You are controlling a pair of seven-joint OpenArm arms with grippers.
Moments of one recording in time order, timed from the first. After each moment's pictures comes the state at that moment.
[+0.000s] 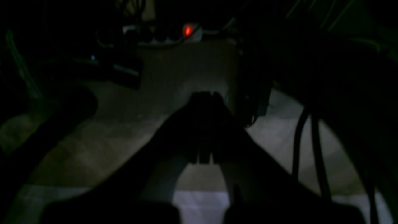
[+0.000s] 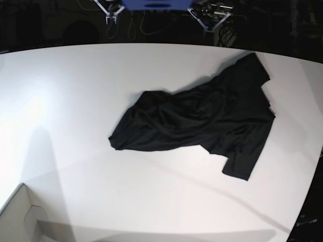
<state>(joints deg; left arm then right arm) 1.5 -1.1 4.5 8.3 -2.2 0.1 -0.3 -11.3 -1.2 2.3 14.4 0.2 -0.4 8.9</state>
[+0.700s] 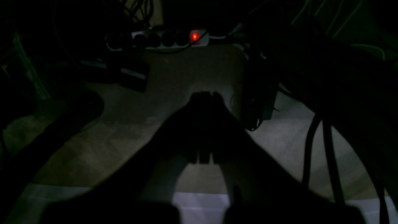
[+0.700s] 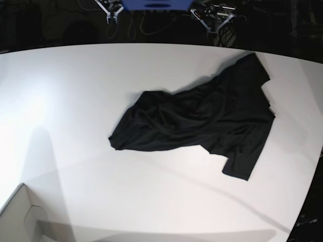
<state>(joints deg) 1.5 -1.9 4.5 8.4 -2.1 0.1 -0.5 -9.5 -1.1 2.1 14.4 0.2 -0.4 -0.9</state>
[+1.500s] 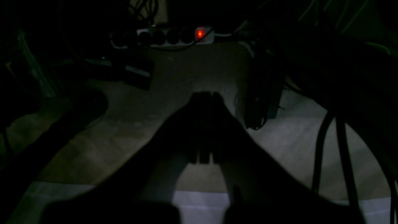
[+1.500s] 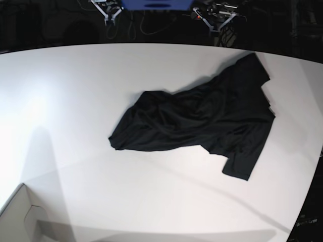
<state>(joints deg) 2.3 -2.7 4.6 8.5 -2.1 0.1 -0.7 -8.7 -0.2 2.2 14.1 0.2 -0.4 -1.5</state>
